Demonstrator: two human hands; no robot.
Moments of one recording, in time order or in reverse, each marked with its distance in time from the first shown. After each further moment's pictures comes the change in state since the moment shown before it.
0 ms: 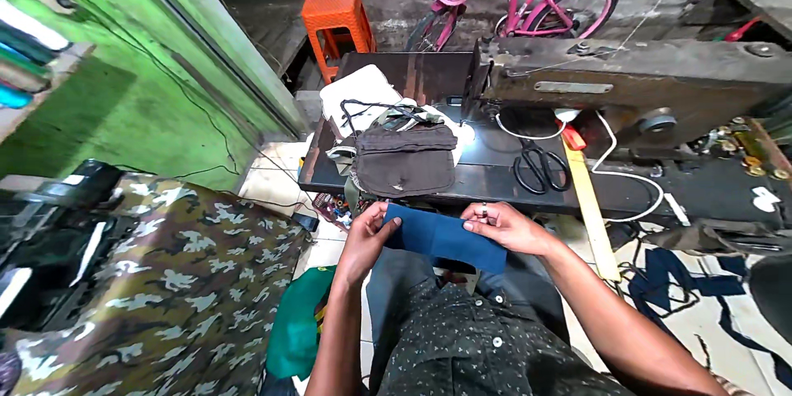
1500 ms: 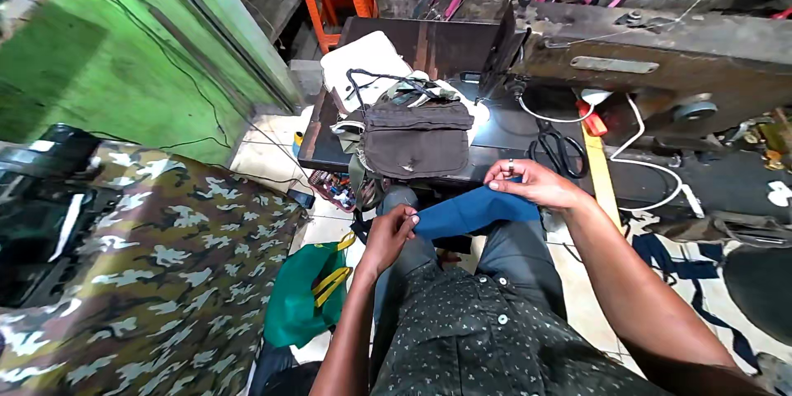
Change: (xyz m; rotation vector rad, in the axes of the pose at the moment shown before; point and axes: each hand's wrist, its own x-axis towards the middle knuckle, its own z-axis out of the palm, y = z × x) left_hand -0.005 -0.057 0.005 0.337 -0.146 -0.064; right_hand 0.023 0.008 -0.046 -0.028 0.016 0.141
